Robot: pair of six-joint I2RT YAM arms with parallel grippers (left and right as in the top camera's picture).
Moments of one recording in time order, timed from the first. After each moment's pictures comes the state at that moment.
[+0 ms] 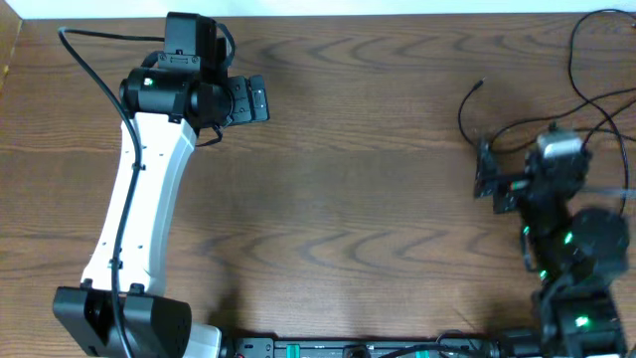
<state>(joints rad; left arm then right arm) -0.12 1.64 1.66 -1.10 0.07 -0.25 0.11 0.62 0.63 -0.10 -0.05 -0.07</state>
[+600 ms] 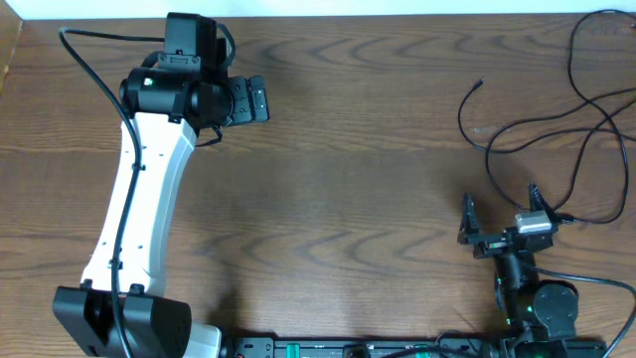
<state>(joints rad) -0.12 1.64 1.66 -1.10 0.07 -0.25 0.15 0.06 0.03 0.09 0.02 -0.05</state>
